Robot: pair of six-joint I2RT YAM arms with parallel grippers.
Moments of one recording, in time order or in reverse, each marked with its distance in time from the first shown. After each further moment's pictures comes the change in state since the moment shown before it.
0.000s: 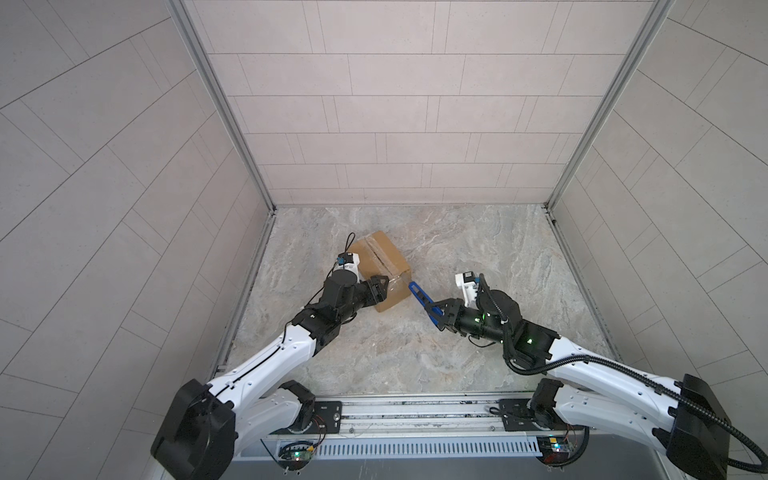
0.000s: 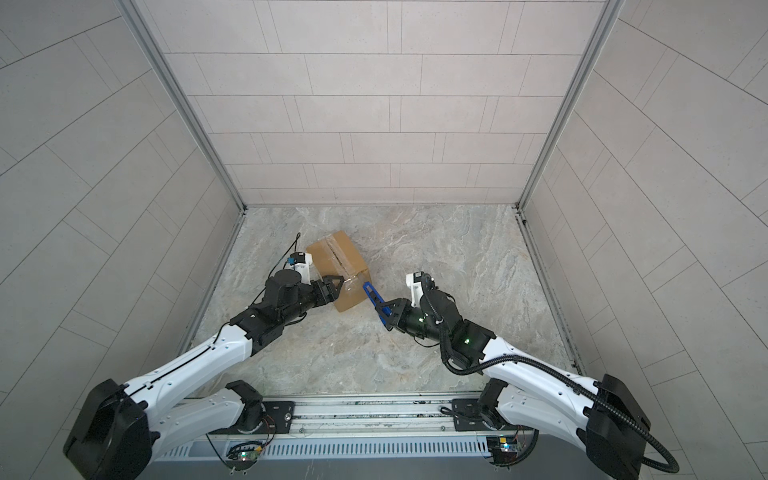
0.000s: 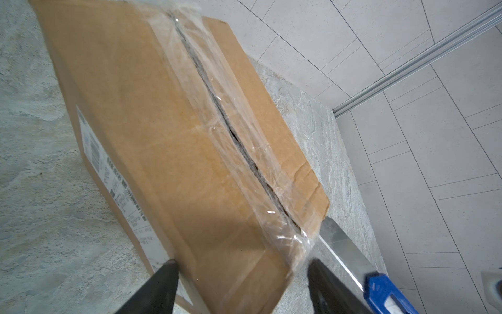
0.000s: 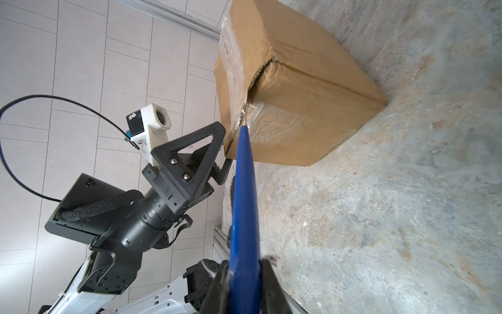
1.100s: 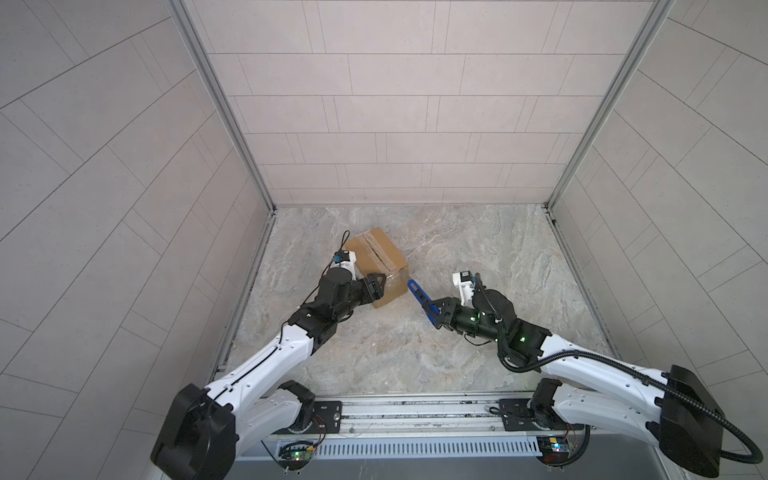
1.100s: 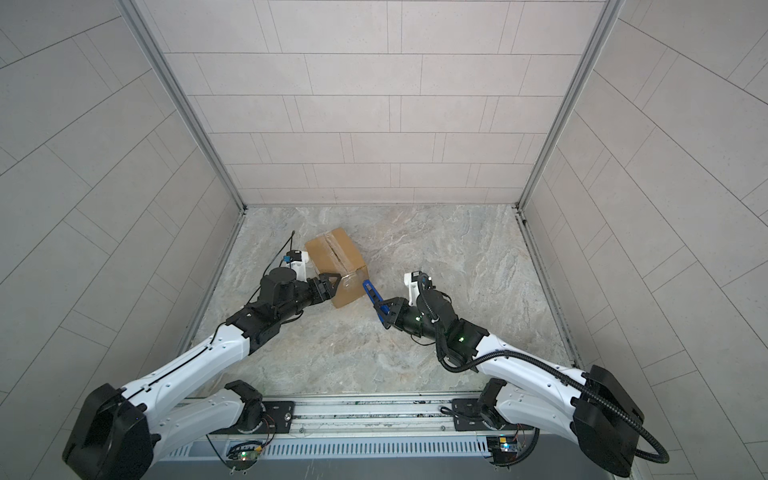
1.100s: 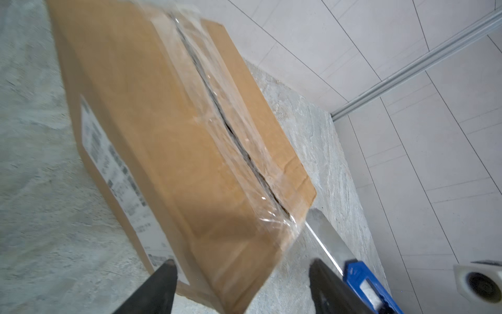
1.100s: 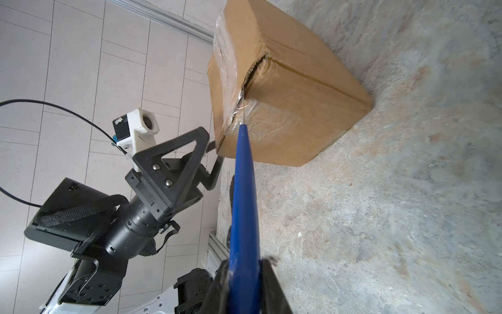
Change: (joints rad) left arm 0.077 -0.021 0.008 -0.011 0.029 0.024; right arm -0.016 0.065 -0.026 0.089 0.019 -0.022
